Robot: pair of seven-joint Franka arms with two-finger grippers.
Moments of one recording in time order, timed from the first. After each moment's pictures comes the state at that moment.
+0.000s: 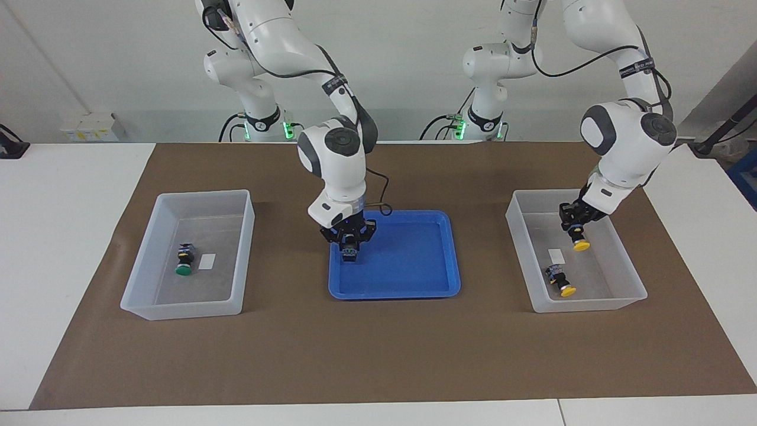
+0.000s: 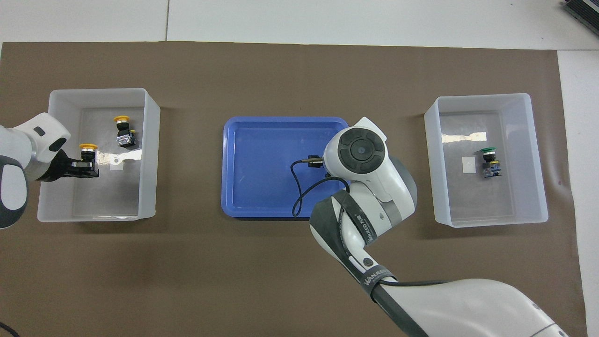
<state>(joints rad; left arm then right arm) 0.02 0.09 0.08 -2.08 -0.03 2.17 0.12 0.48 0.33 -0.02 -1.82 -0.08 2.26 0.56</state>
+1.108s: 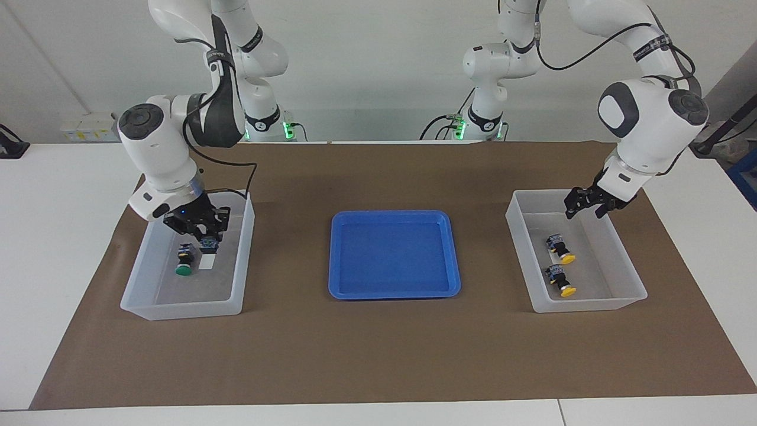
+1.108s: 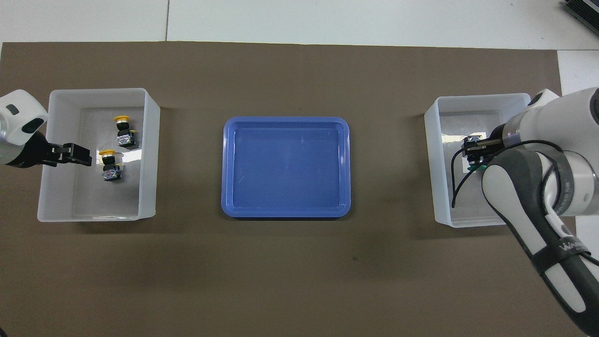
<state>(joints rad) 0.02 0.08 0.06 -1.89 -0.03 1.93 0.15 0.00 0.13 -0.02 -2.00 -0.02 2.19 -0.10</state>
